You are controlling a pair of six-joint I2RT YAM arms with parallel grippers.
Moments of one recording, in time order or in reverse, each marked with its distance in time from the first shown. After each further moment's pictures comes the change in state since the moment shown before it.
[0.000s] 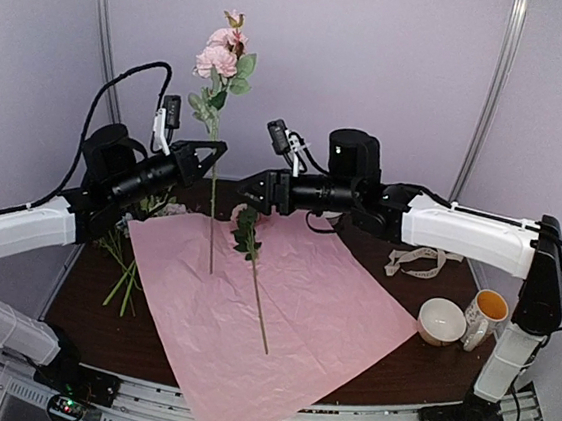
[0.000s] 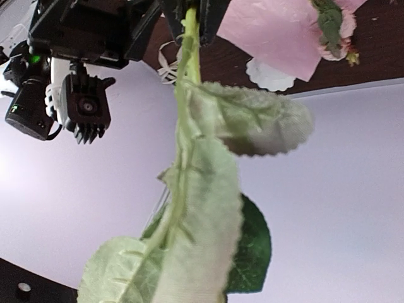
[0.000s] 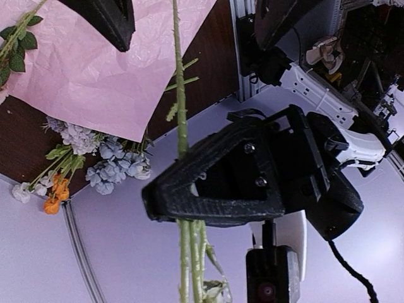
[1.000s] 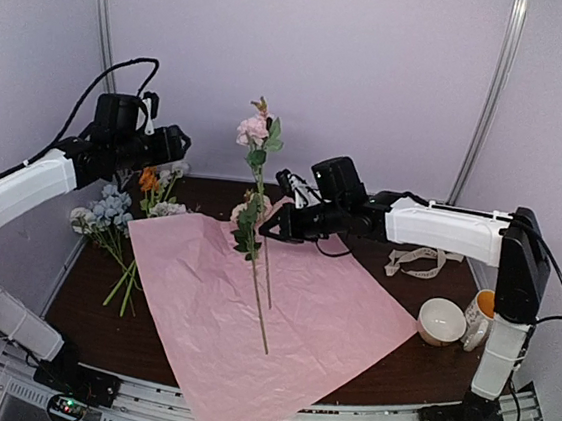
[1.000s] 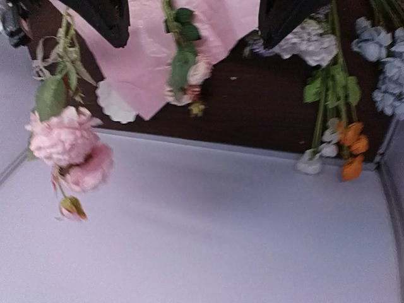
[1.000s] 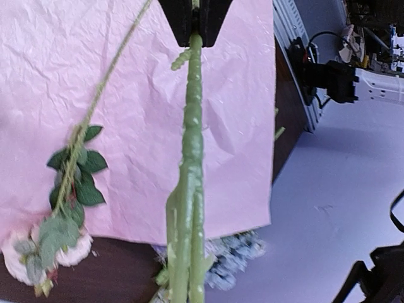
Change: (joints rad) left arm 0.145 0.170 0.370 -0.620 -0.303 0.001; right arm -0.065 0.103 0.000 -0.255 0.087 0.084
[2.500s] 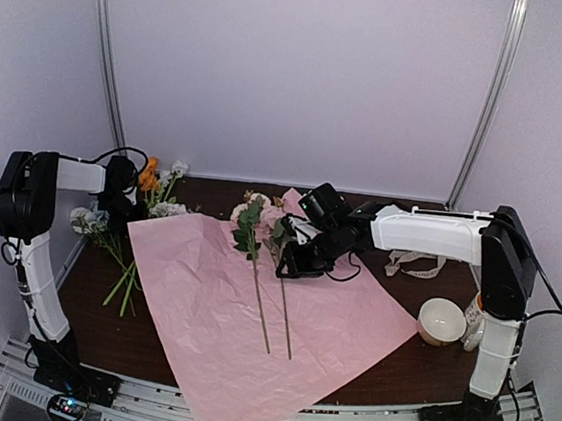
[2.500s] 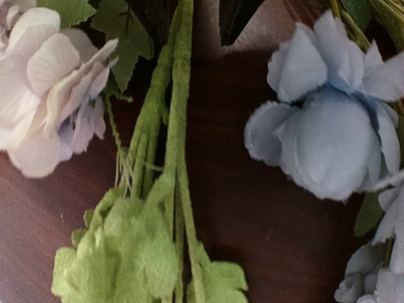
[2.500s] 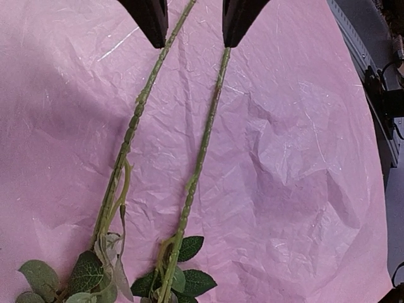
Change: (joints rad) left arm 0.455 0.582 0.028 -0.300 0.207 0.124; right arm 0.011 0.088 -0.008 -0.374 0.170 -0.082
